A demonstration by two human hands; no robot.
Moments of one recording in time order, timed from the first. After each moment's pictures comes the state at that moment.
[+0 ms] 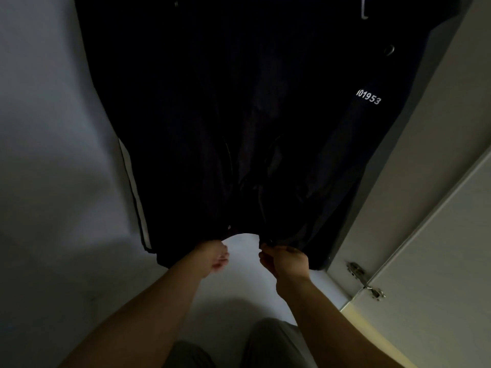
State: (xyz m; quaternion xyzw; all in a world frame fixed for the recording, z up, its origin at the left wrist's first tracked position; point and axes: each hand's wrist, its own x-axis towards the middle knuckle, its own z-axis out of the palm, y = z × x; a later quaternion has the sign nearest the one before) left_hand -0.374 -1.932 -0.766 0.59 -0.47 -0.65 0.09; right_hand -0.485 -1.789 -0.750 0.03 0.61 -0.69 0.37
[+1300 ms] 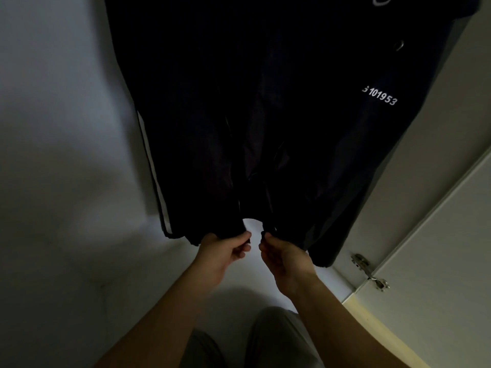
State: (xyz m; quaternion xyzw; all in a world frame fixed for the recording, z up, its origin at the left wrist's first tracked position) left_hand -0.348 -1.881 -0.740 0.39 -0.50 -0.73 0.26; right_hand -0.464 -1.771 -0.736 0.05 0.49 -0.73 0.47
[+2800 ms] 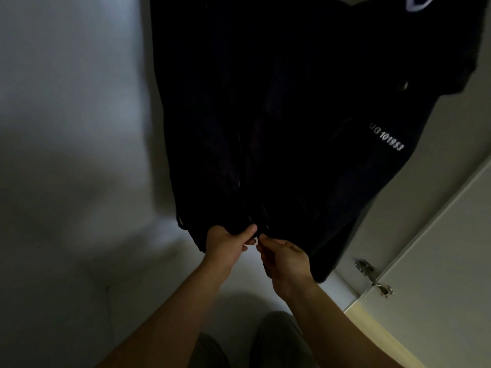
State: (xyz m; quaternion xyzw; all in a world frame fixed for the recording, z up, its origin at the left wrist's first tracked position) left_hand -0.351 -1.878 -0.719 0.43 -0.59 -0.60 0.34; right_hand -0.434 -1.780 -0.718 -0.02 0.56 -0.72 0.41
